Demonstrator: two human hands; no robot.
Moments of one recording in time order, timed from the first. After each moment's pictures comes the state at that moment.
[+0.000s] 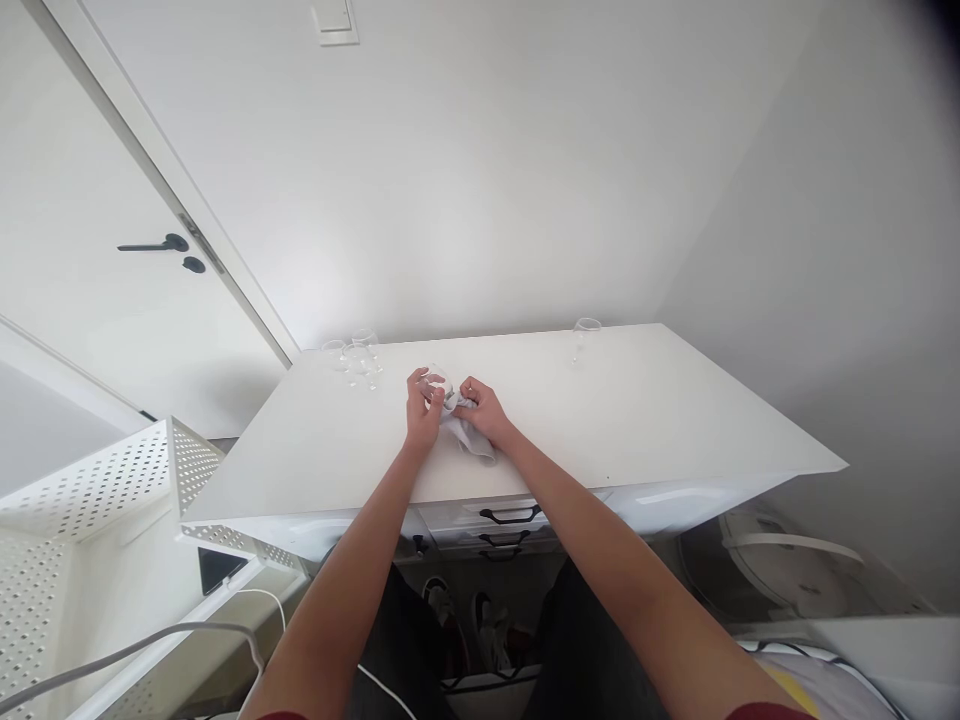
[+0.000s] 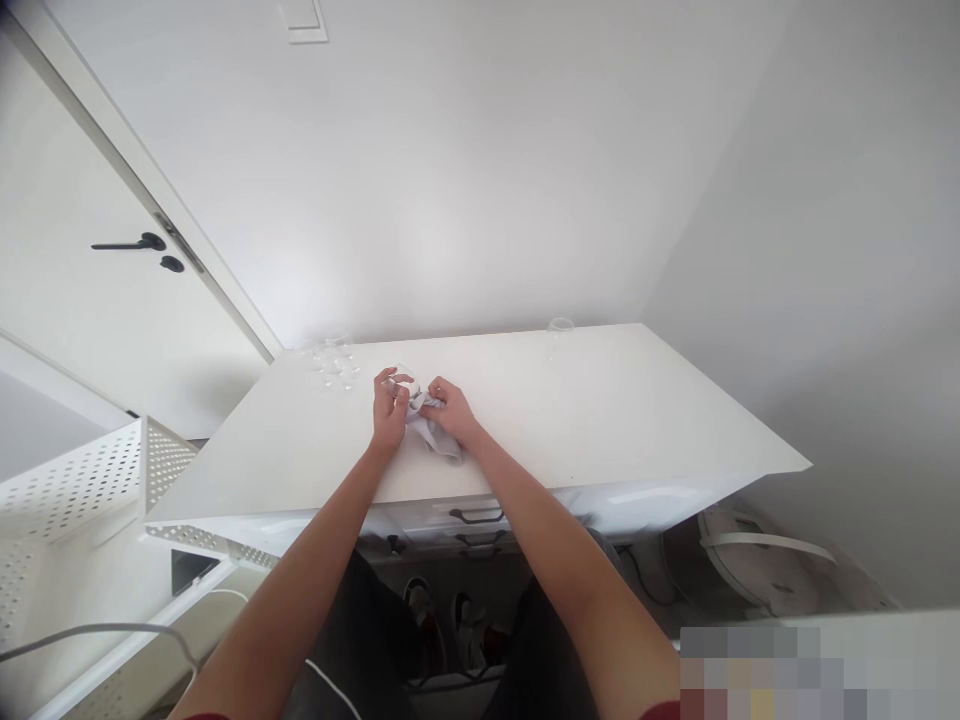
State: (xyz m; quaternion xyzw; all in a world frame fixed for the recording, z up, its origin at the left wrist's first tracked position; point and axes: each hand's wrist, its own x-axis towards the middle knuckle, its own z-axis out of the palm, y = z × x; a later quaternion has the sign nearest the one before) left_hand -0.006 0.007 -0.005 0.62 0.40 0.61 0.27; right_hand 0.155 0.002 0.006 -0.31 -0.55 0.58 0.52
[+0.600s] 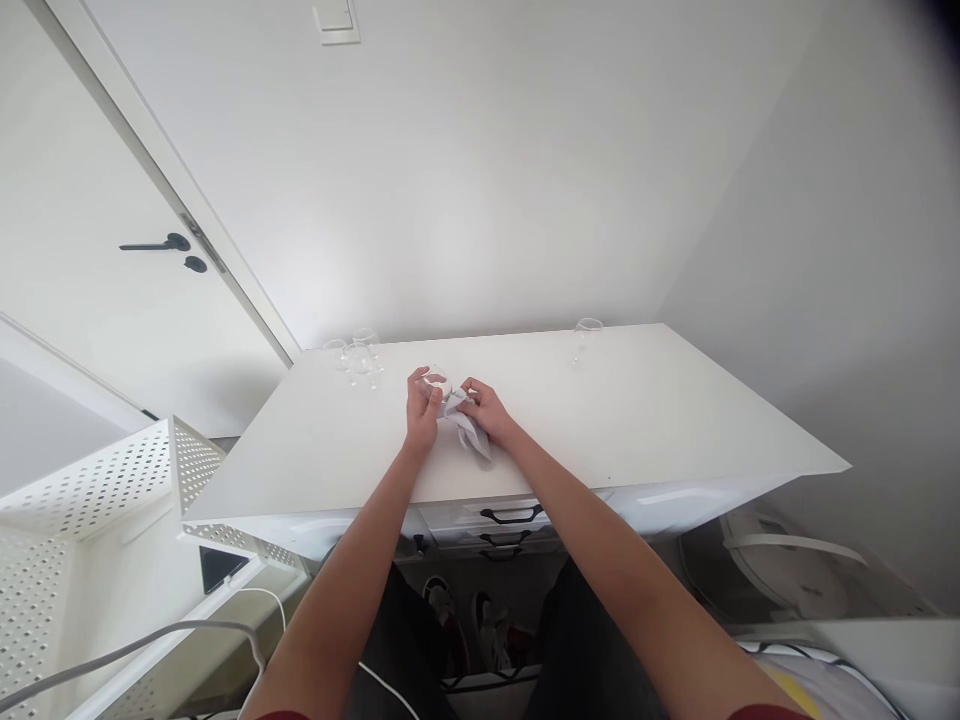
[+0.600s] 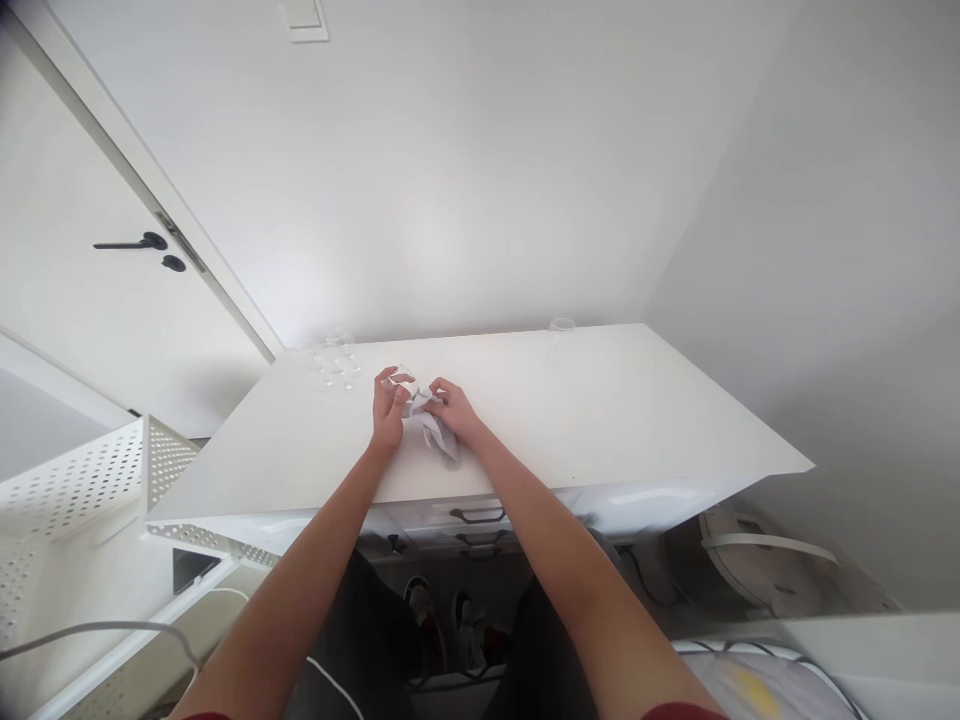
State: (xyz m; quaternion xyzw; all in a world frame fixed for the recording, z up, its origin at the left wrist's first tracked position) left_hand -0.008 0.003 -0.003 0.60 0.38 0.62 0.32; right_hand 0.154 0.004 0.006 -0.31 -0.53 0.62 0.48
